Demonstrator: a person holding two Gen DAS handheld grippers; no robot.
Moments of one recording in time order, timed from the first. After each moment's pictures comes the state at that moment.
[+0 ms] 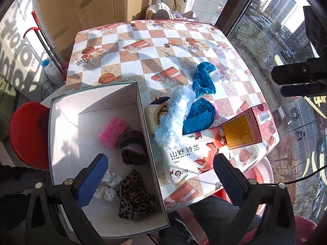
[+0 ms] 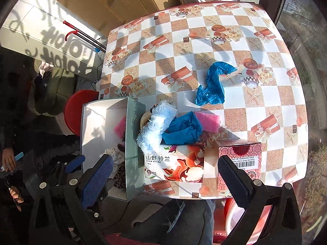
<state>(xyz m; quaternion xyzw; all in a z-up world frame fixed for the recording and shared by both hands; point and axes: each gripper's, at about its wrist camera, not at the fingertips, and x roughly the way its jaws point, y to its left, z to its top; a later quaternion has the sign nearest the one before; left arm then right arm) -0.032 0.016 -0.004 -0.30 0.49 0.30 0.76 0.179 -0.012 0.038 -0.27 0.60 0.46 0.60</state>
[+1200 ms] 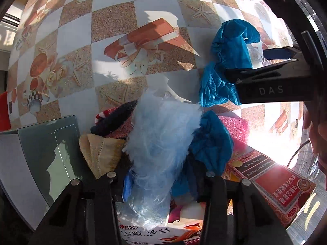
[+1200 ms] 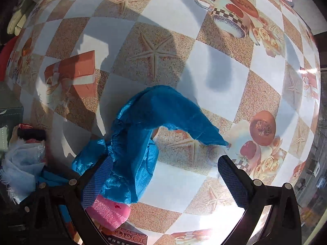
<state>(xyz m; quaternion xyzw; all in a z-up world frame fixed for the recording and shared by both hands) 0.132 0.110 -0.158 -0.40 0.64 0.27 0.60 0.307 0.119 -0.184 -0.55 0.50 0.42 0.52</state>
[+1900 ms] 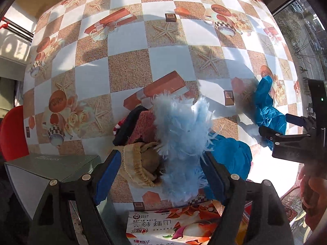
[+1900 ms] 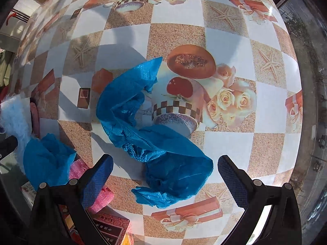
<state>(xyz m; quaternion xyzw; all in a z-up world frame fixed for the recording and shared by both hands) 0.155 0.142 -0.131 -0.36 0.62 0.32 0.62 0.378 0.024 -0.154 -0.43 0.57 0.38 0.58</state>
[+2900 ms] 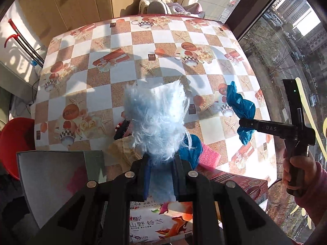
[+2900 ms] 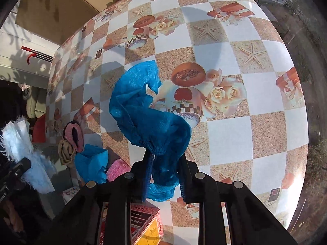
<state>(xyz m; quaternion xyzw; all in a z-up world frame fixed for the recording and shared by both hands) 0.115 0.102 -0.026 -0.35 0.52 0.31 0.72 0.415 -0.032 -0.080 -0.25 0.61 0.44 0.60</state>
